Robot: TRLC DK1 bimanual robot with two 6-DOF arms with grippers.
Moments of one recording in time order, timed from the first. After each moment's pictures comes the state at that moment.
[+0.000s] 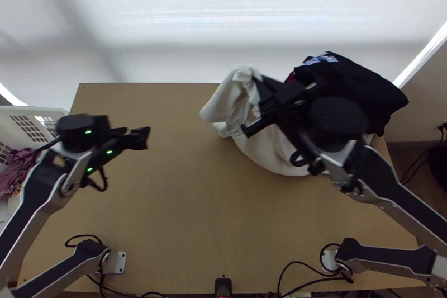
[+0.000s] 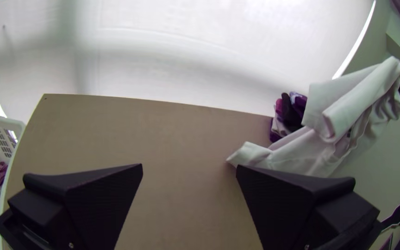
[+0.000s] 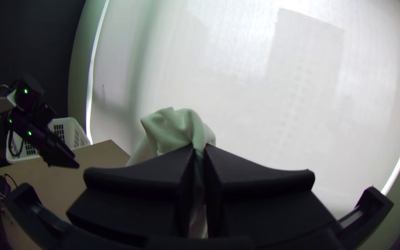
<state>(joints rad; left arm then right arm) -0.33 1.05 1.08 -0.54 0.03 -0.34 0.91 1.27 1.53 -0.22 0.42 -0.21</state>
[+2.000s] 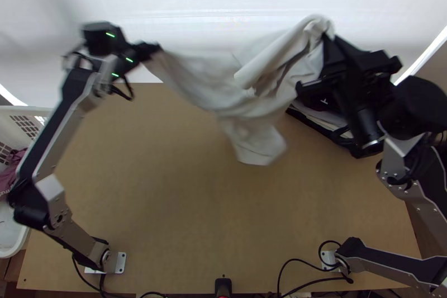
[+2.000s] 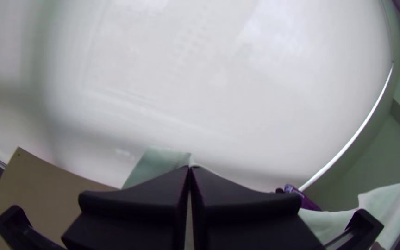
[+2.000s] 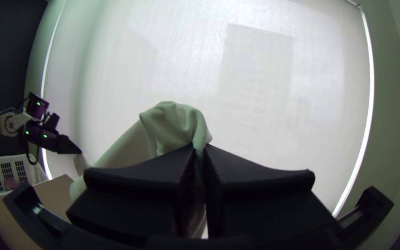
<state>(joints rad) -0.18 1.71 1.92 -0.45 0.06 -0.48 0.68 1.20 1.61 -0.16 0.46 -0.23</state>
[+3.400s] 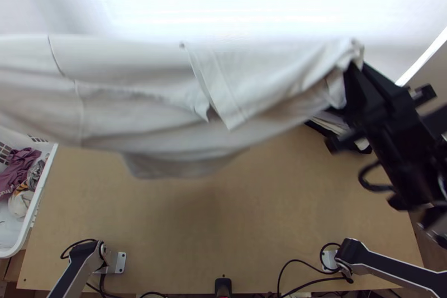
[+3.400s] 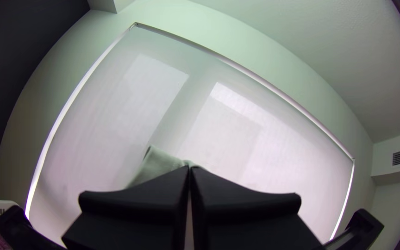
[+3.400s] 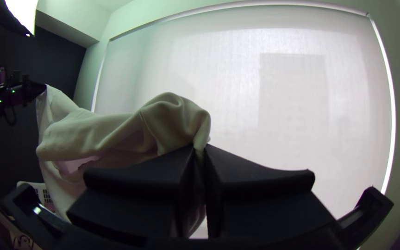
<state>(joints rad) 0.25 0.85 1.81 -0.45 0.01 -0.55 0.90 0.94 1.47 -0.12 0.37 -0.22</state>
